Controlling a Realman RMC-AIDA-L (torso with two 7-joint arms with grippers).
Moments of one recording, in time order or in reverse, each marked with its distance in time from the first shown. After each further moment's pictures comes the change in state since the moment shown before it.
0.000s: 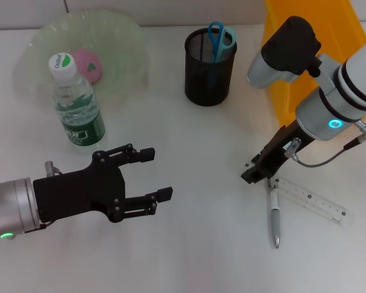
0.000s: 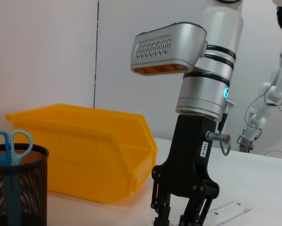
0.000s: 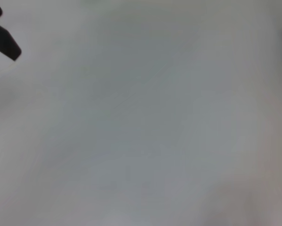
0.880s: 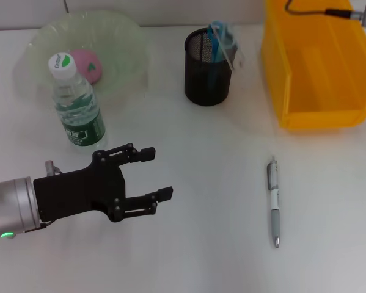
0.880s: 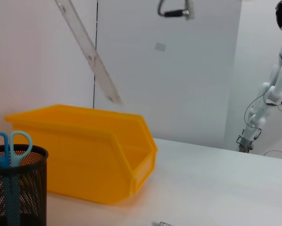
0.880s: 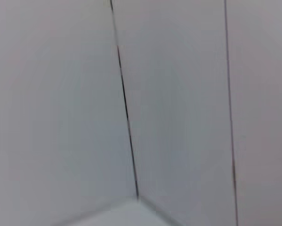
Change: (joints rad) left arm -0.002 0.000 0.000 0.001 0.000 0.000 0.001; right arm -0.139 -0.006 0.292 -0.254 0.755 0.231 -0.435
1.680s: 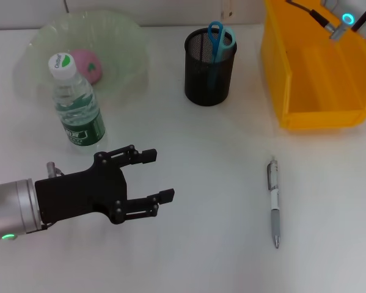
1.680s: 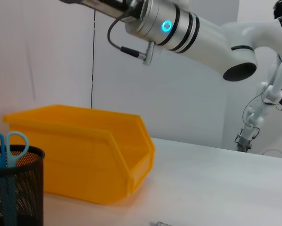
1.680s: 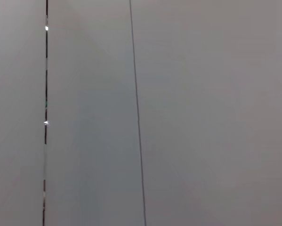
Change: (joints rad) left arm 0.003 -0.002 0.005 0.000 0.000 0.001 0.008; right arm 0.097 0.002 -0.002 0.752 0.889 0.069 -1.056
